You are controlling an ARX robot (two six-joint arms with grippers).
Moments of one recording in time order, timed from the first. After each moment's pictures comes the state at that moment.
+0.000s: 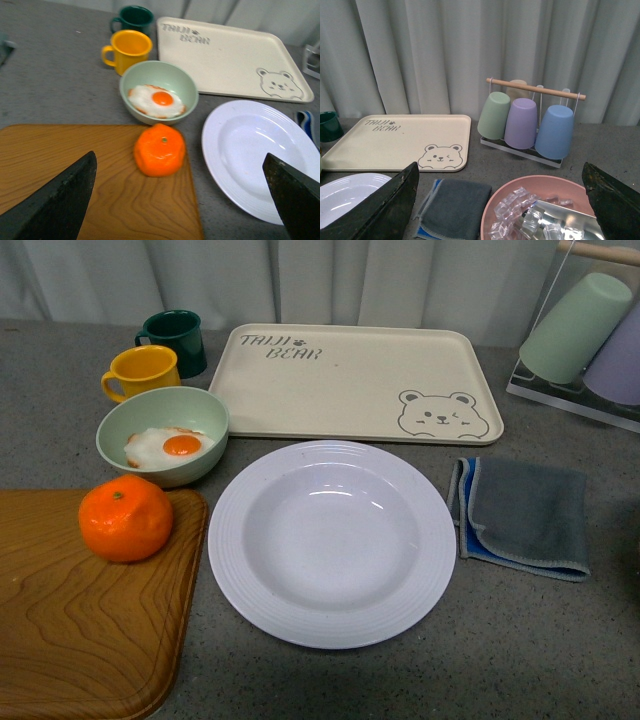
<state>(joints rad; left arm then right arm) -0.15 0.71 0.16 0.20 -0.03 -0.15 0.00 0.00 0.01 0.00 0.00 0.00</state>
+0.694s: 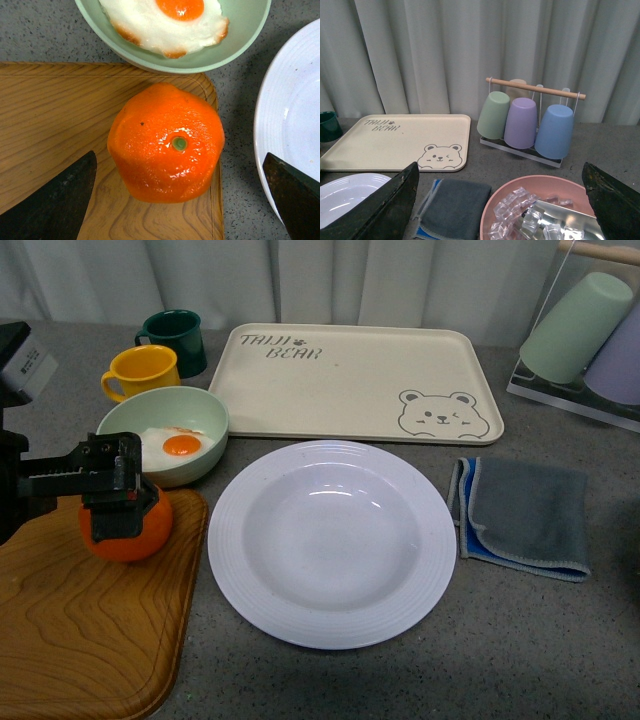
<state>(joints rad) -0.15 1.75 0.61 0.28 0.04 -0.19 0.00 0.00 0.01 0.00 0.00 0.00</state>
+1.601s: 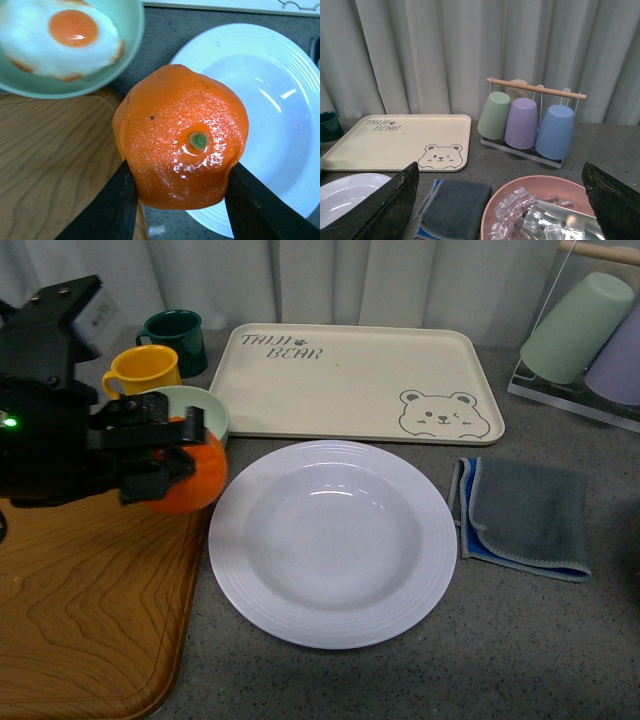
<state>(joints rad) -0.33 1.69 0.69 0.20 0.07 -0.25 0.00 0.00 0.01 0.00 0.00 0.00</state>
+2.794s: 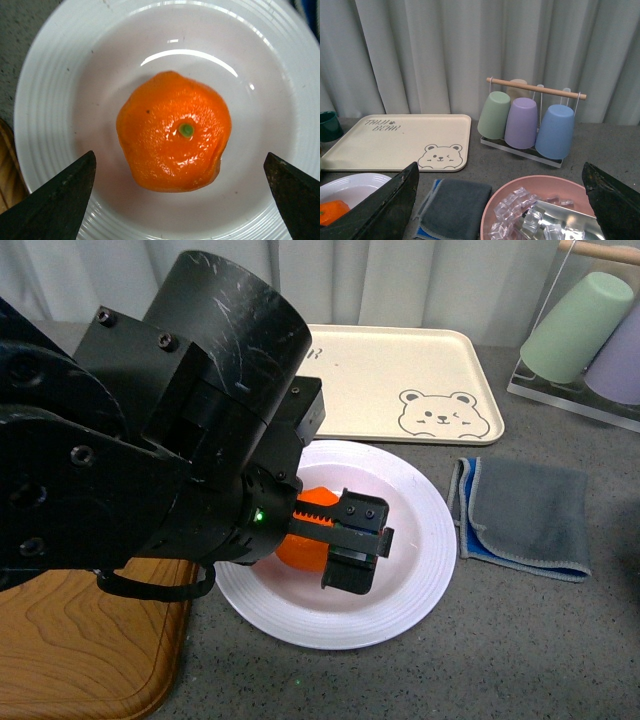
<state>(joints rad) -0.55 1.93 0.84 0.24 -0.03 -0.21 0.00 0.00 0.01 0.00 0.00 0.00</state>
